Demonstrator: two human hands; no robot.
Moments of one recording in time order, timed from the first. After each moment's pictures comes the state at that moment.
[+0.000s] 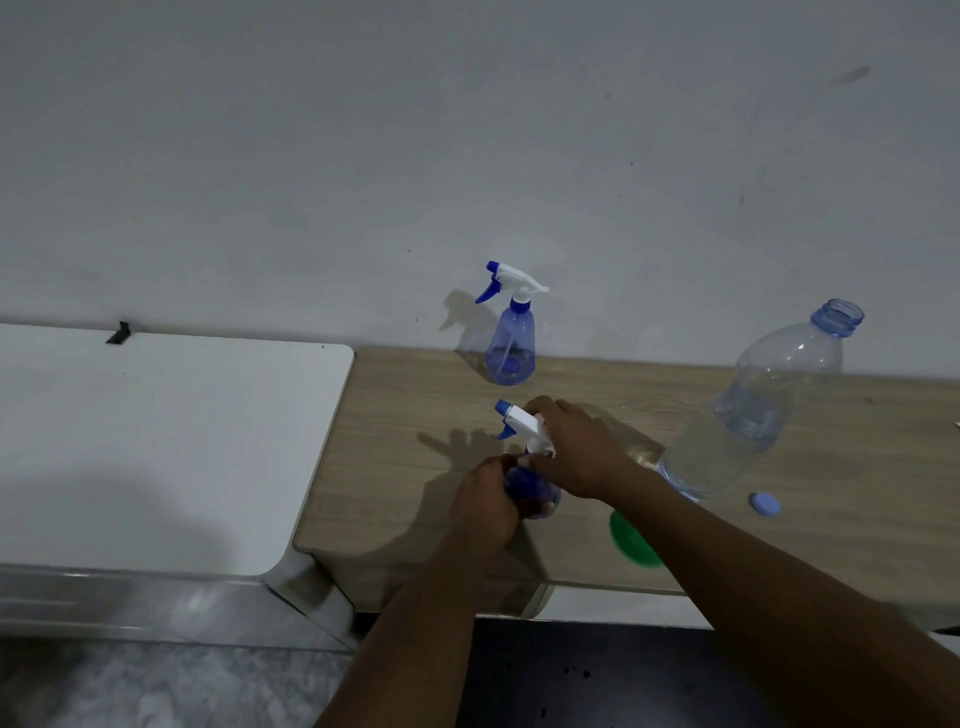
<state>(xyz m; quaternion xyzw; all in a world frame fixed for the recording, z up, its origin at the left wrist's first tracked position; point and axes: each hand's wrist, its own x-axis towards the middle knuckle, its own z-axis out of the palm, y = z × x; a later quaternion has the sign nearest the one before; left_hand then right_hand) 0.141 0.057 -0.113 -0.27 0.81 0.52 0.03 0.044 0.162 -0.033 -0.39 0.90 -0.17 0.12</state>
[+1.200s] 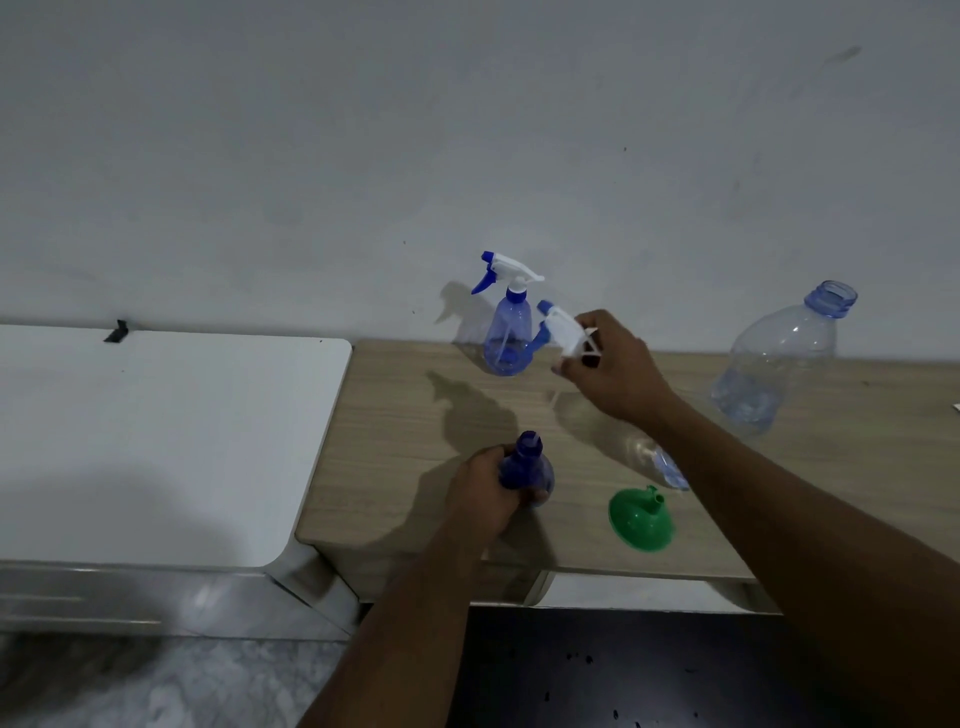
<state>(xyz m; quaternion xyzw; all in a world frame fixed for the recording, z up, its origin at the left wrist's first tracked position) 0.146 0.055 -0.121 -0.29 0.78 0.55 0.02 0.011 0.172 0.024 -0.29 0.87 -0.41 0.05</state>
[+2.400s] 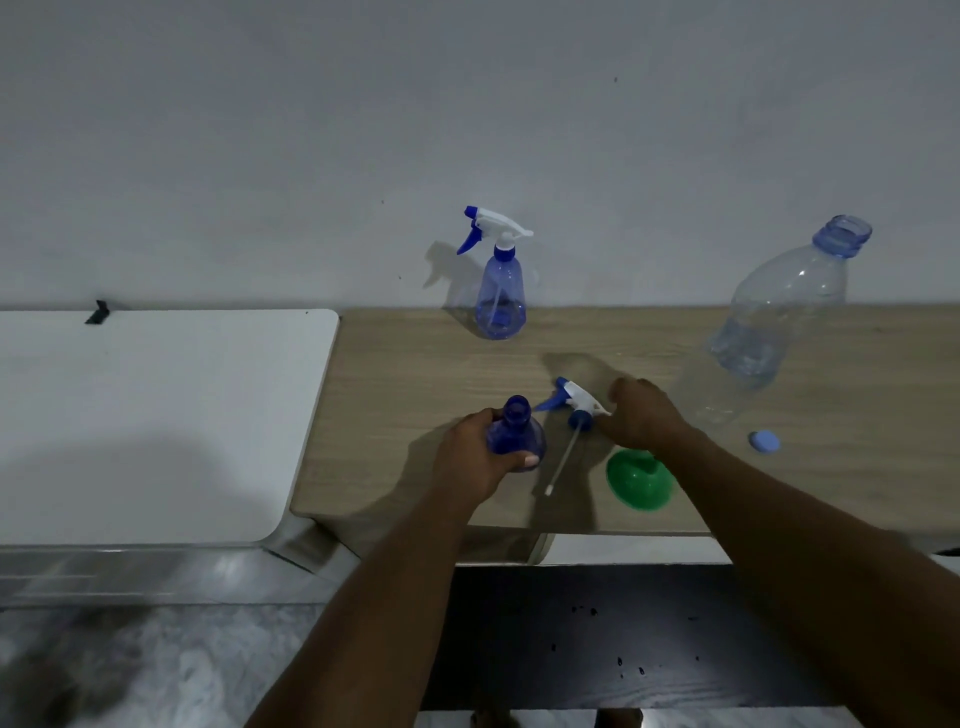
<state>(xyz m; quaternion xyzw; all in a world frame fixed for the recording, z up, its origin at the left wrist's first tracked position) 0.153 0.052 -0.112 -0.27 0.83 0.49 -0.03 -0.019 0.229 -0.097 -0.18 0.96 -0.07 0.19</state>
